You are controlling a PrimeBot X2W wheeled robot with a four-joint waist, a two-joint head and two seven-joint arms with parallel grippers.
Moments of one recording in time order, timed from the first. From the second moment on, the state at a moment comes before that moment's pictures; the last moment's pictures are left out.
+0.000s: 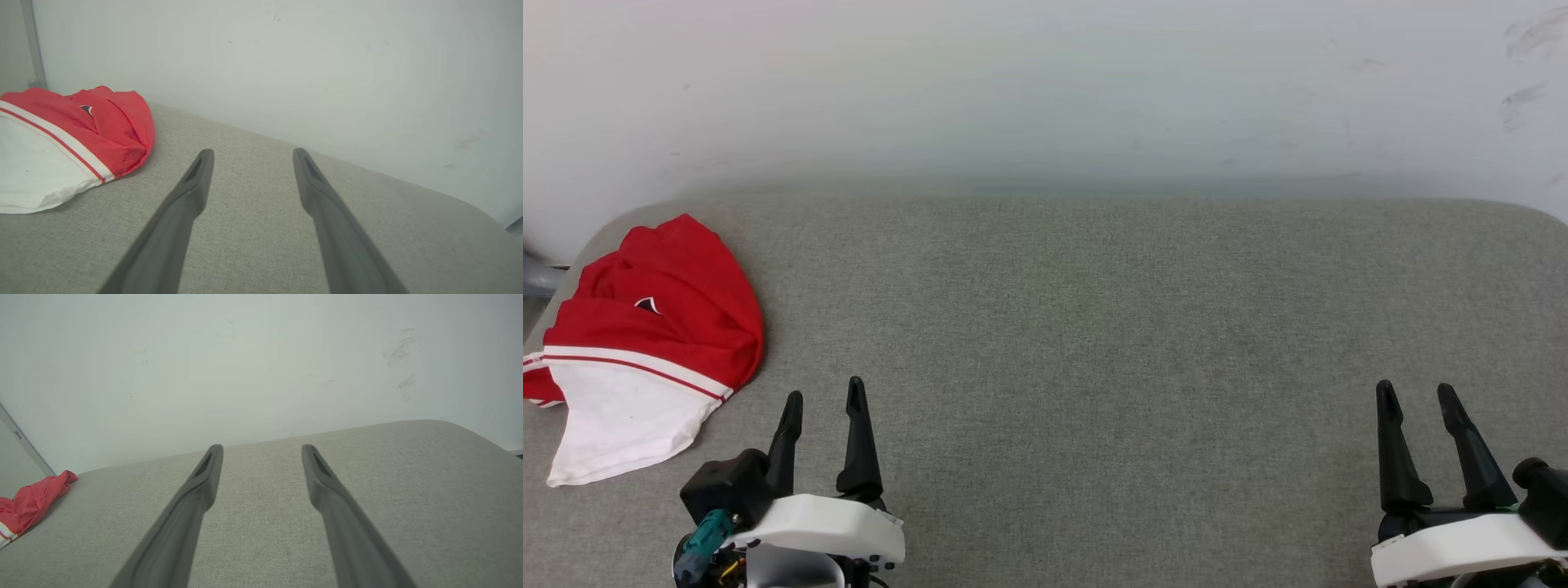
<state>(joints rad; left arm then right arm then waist) -0.01 0.05 -0.06 0.06 -0.38 0.09 -0.18 0.05 -0.05 -0.09 0.02 0.30 0.13 -0.18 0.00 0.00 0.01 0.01</state>
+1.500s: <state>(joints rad) 0.01 0.05 -0.08 0.09 -0.13 0.06 -0.26 0.07 -0.05 -0.10 -0.01 0.03 0.13 -0.26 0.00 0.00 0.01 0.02</state>
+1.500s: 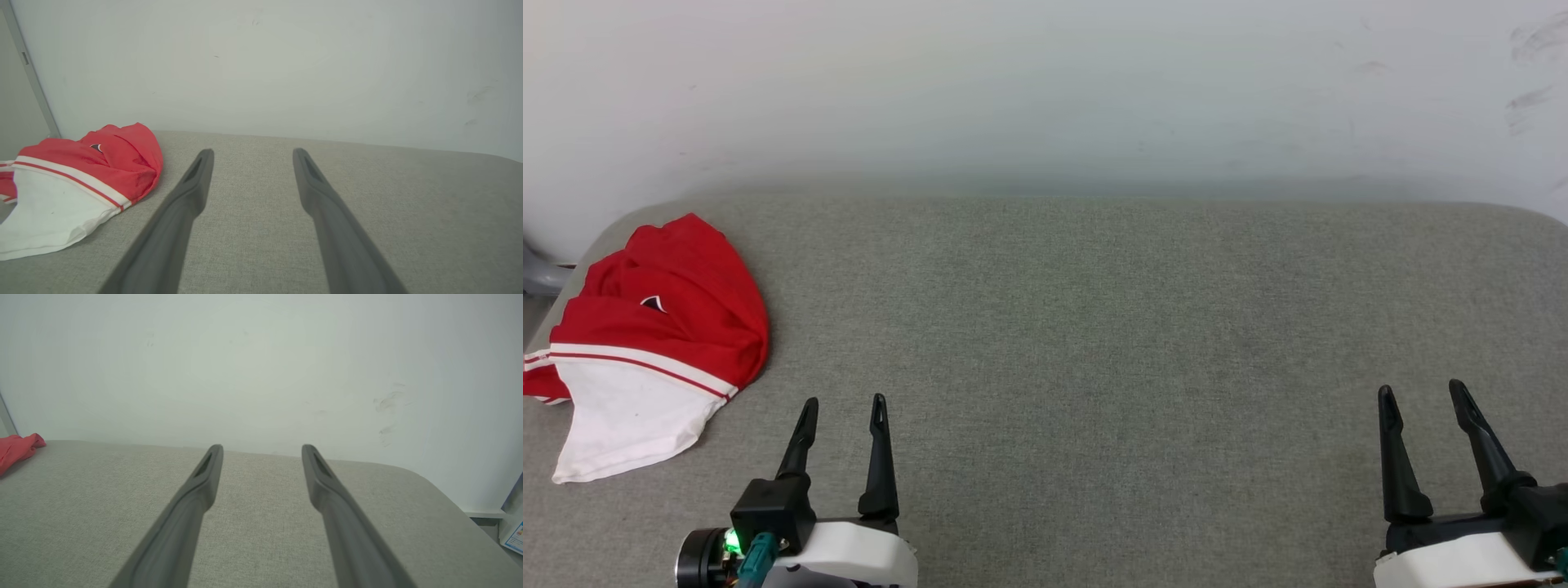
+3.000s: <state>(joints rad) -0.01 0.05 -0.06 0.13 -0.15 0.05 -0.26 0.08 -0.05 -0.11 0.01 0.14 0.13 -0.26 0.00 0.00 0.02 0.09</state>
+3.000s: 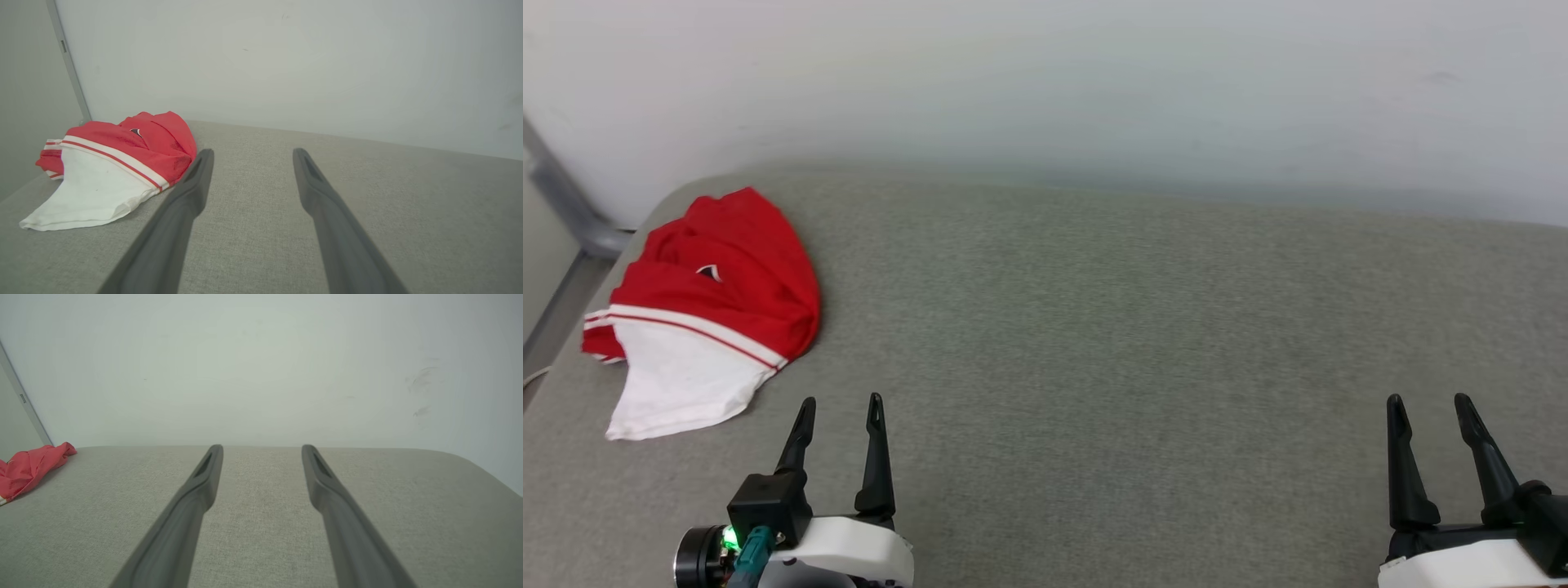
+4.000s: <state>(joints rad) 0.00 0.05 0.00 0.13 -0.16 0.06 -0.26 0.08 -0.05 -0.10 0.02 0.13 0.13 -0.26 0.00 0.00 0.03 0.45</state>
